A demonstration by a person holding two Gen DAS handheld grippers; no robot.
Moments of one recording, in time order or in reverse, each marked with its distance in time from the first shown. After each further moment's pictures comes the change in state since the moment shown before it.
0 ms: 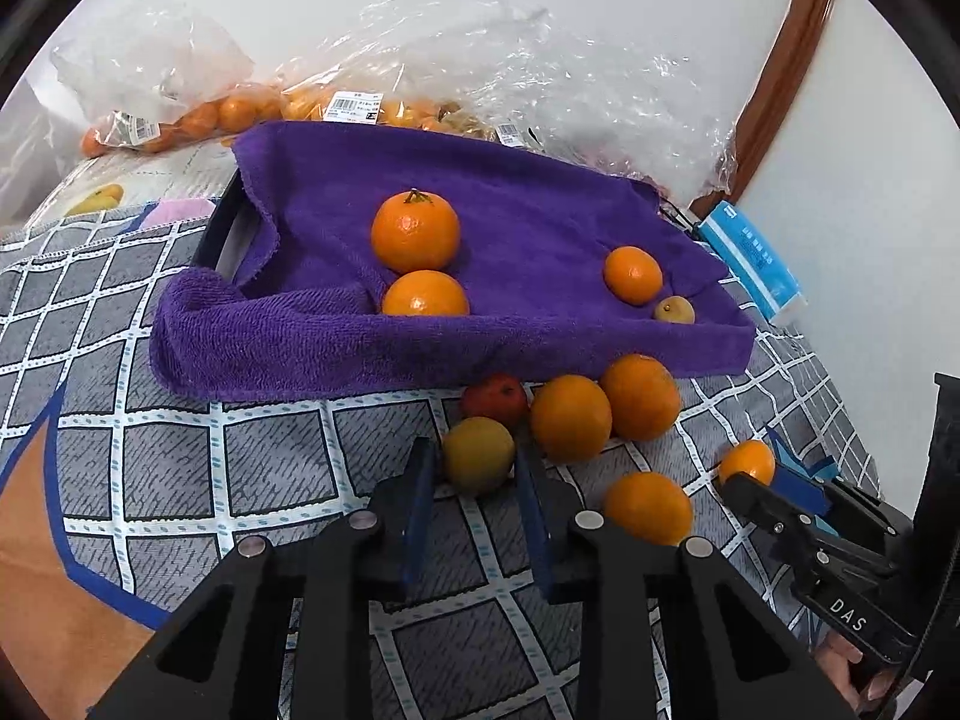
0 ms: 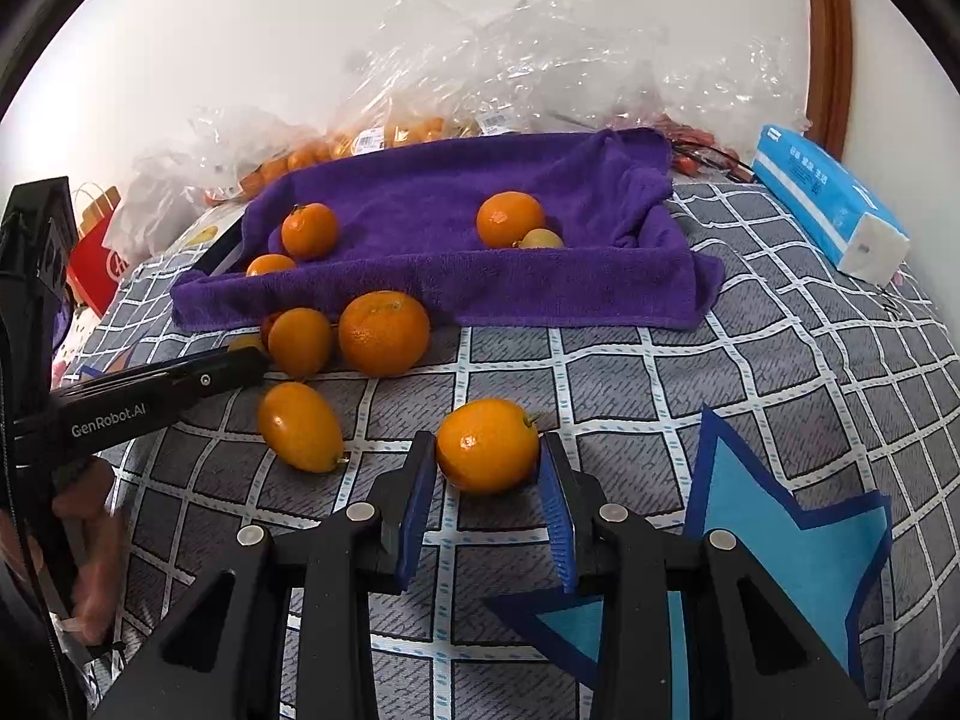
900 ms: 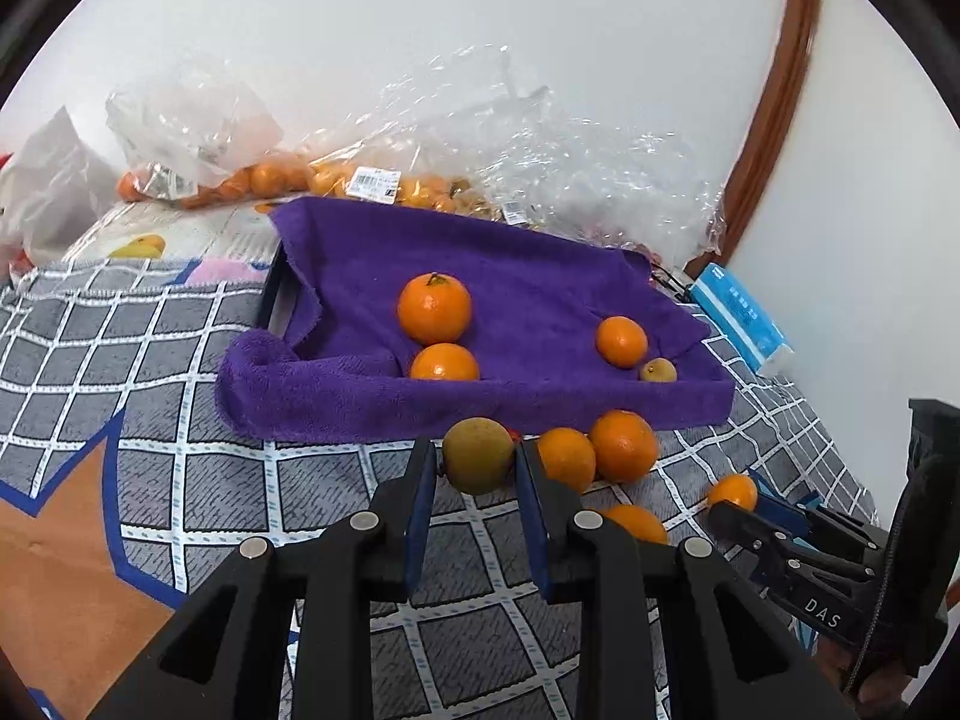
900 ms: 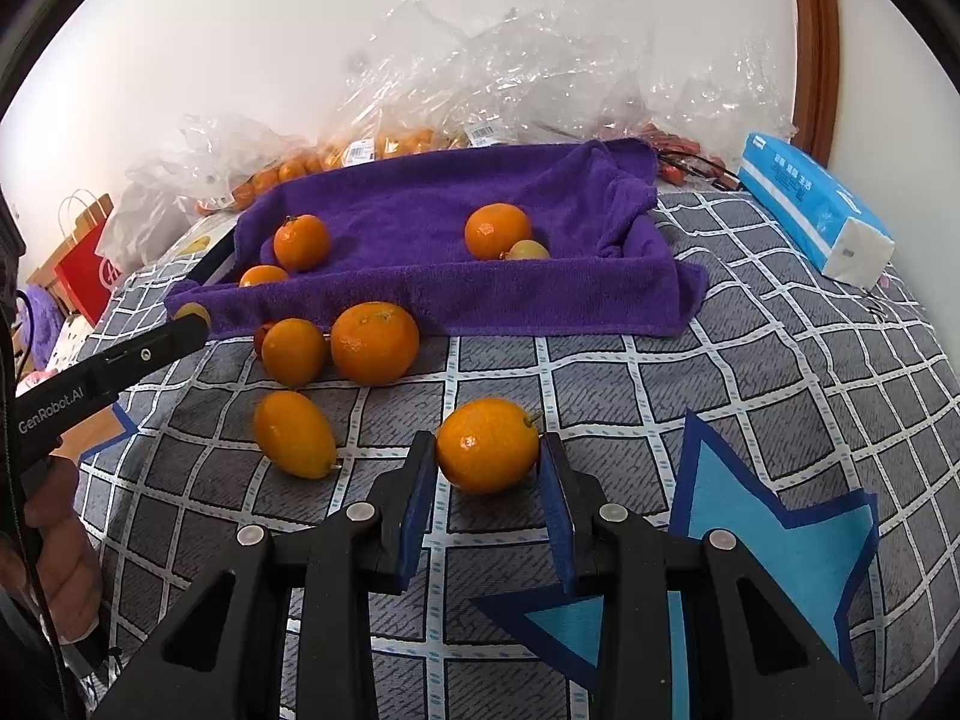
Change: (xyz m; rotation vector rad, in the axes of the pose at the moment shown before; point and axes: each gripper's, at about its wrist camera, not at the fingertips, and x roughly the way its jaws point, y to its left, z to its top) left arm -0.035 0.010 -0.002 -0.021 -0.168 0.006; right arm -0.006 -0.003 0.000 0.007 -0.023 -0.025
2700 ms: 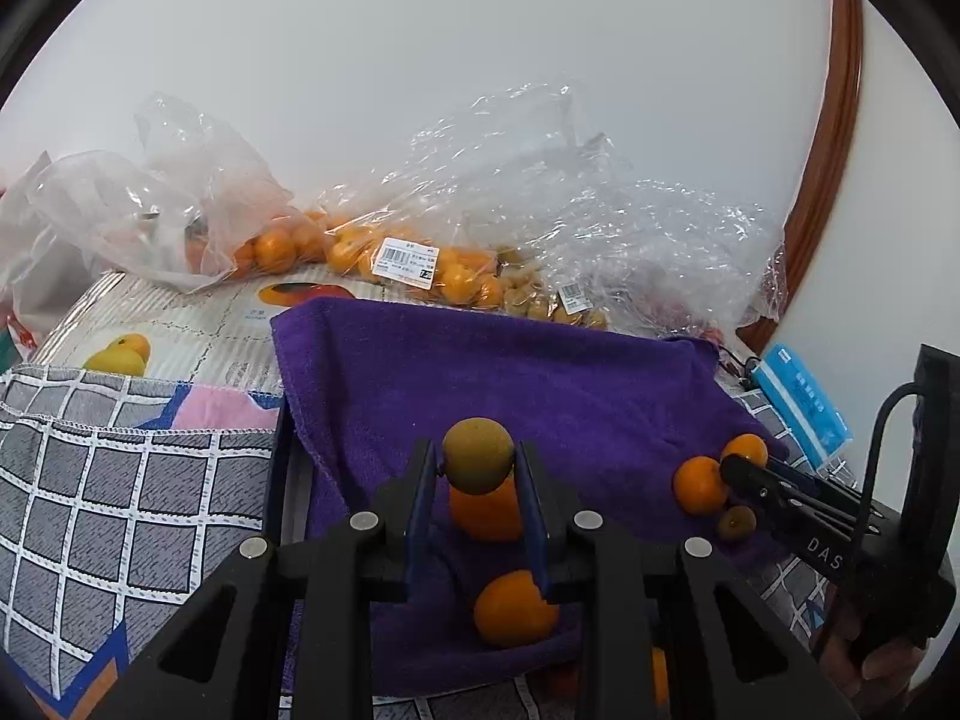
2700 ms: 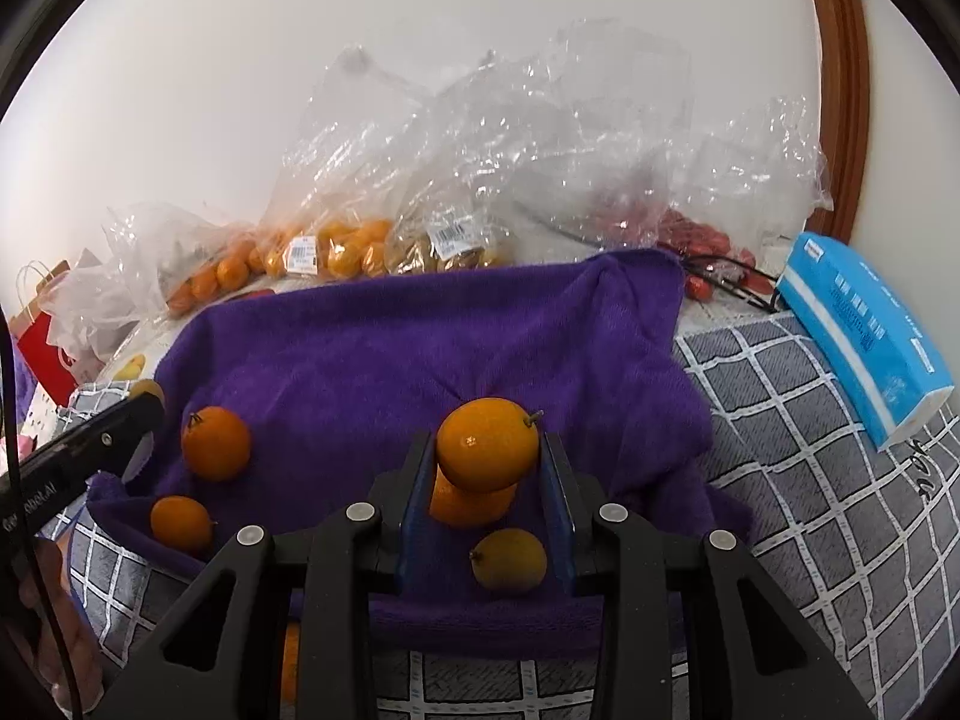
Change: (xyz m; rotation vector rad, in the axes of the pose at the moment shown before) left arm 0.055 0.016 0.073 -0.004 -0.083 0.078; right arm 0.071 -0.008 0.111 0.027 -0.096 -0.031
